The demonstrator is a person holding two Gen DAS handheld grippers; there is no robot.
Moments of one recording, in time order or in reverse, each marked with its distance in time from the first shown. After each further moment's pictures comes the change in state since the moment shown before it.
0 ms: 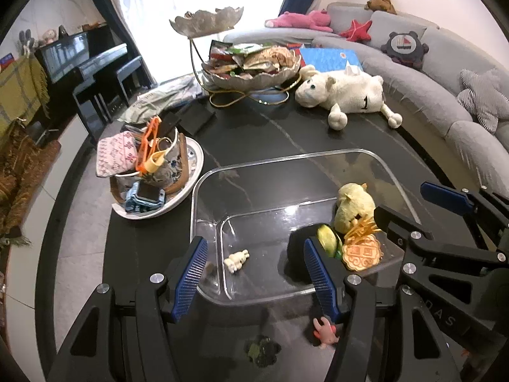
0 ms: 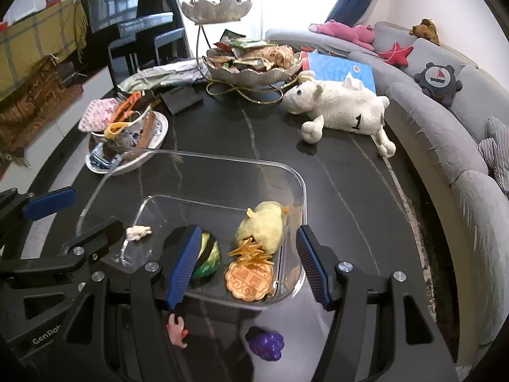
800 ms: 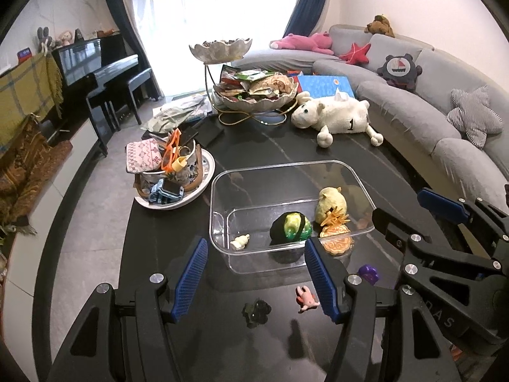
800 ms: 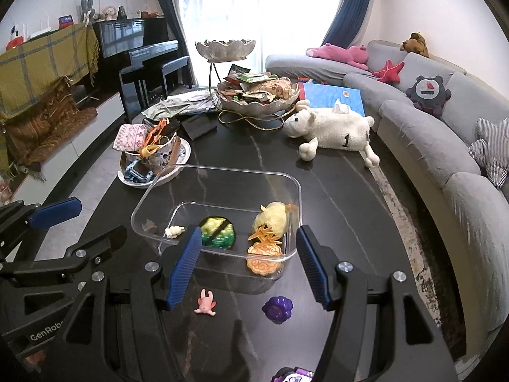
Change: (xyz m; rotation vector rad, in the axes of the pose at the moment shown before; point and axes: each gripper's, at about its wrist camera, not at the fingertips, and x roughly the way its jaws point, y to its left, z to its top) left arm -0.089 0.003 -0.034 -0.043 -0.085 -0.010; right arm -0.091 0.013 -0.027 0.022 -0.120 0.015
